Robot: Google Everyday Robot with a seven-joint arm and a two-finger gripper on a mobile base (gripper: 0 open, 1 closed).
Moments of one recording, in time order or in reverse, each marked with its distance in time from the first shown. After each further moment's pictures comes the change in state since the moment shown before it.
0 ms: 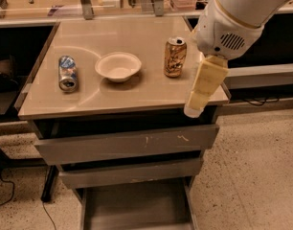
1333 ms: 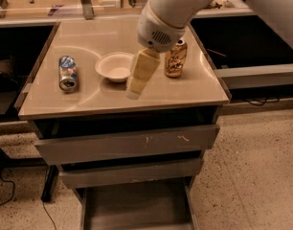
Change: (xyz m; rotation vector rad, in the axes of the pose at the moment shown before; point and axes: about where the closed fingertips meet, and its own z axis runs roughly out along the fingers) arm -0.100 -0.050 0.065 -0.006 -0.153 -0.045
